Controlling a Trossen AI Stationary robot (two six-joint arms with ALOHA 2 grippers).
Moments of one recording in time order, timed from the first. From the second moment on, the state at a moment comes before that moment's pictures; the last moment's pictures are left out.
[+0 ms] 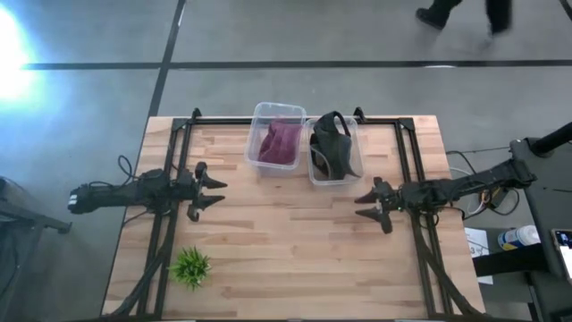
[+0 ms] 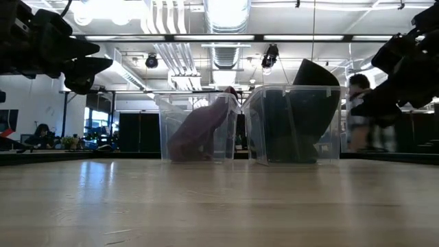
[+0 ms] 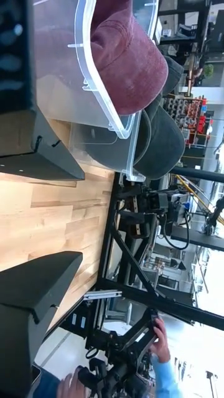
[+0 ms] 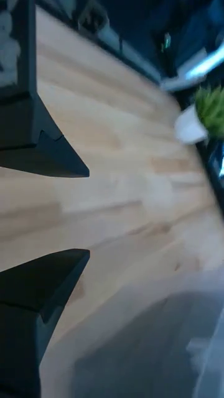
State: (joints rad) left arm 0.03 0.03 0.01 0.02 0.04 -0.19; right arm 0.21 0.39 0.01 0.03 0.16 0.45
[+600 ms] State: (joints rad) left arm 0.03 0.03 0.01 0.02 0.04 -0.19; right arm 0.07 0.00 0.01 0.06 -0.01 0.15
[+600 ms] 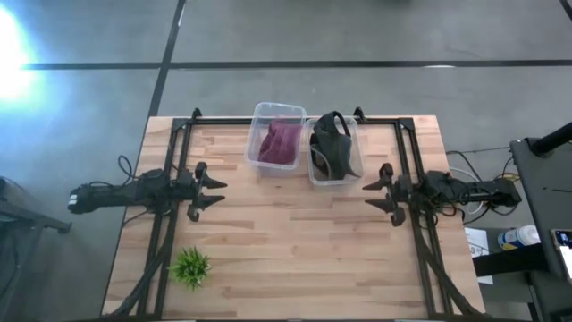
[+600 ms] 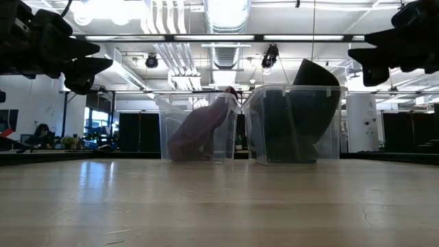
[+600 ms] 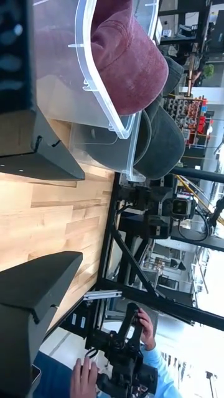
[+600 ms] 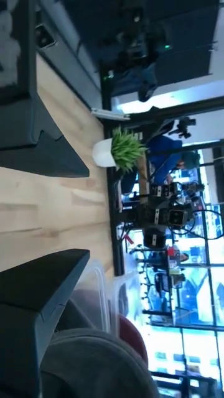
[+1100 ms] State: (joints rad) left arm 0.03 0.03 0.01 0.02 0.04 -0.19; right arm 0.07 0.05 0.01 0.01 0.00 0.11
